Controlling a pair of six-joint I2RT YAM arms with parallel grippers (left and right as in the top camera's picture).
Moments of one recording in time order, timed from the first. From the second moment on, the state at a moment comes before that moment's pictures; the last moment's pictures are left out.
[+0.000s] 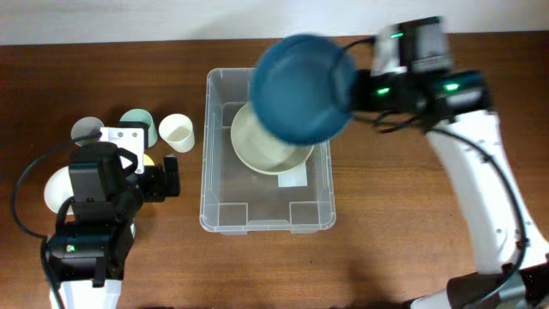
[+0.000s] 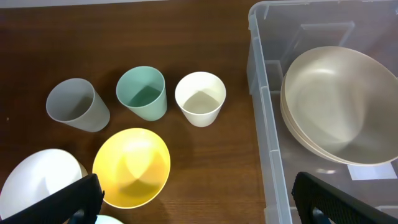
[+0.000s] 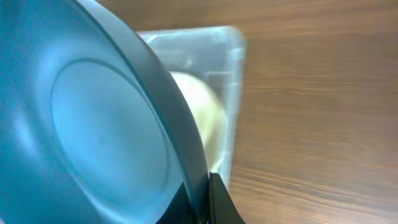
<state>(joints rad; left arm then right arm) 0.01 0.95 1.03 -0.77 0.00 0.04 0.23 1.65 1.76 -1.02 -0.23 0.28</state>
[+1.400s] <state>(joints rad) 0.01 0.95 1.03 -0.77 0.00 0.04 0.01 2.07 1.93 -1.04 -0.23 0.21</state>
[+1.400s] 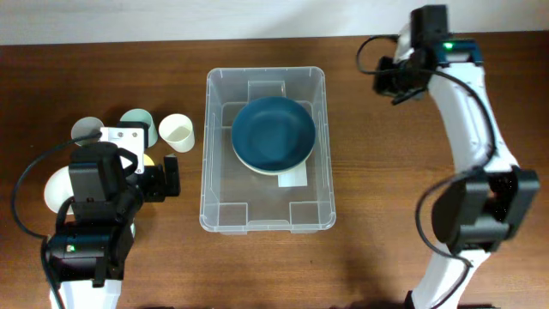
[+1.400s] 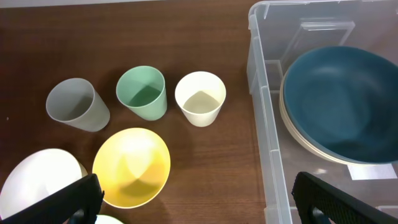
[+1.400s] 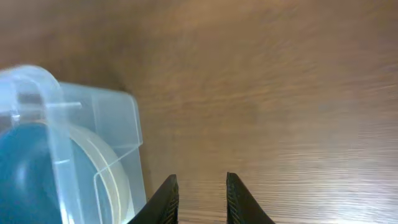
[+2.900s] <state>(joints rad) 0.01 0.95 1.03 -0.77 0.00 0.04 0.16 2.16 1.93 -1.01 -0.37 0.02</state>
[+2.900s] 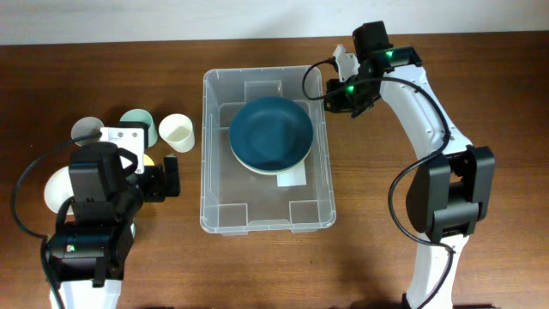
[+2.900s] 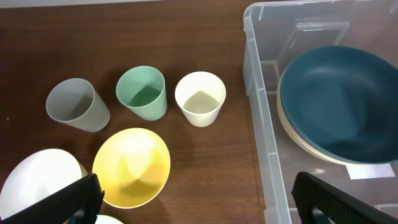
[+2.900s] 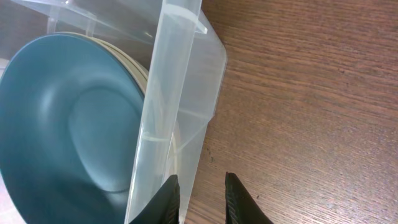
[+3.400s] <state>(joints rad) 0.01 0.95 1.03 -0.77 0.00 0.04 0.04 2.06 1.95 -1.24 0.03 0.26</state>
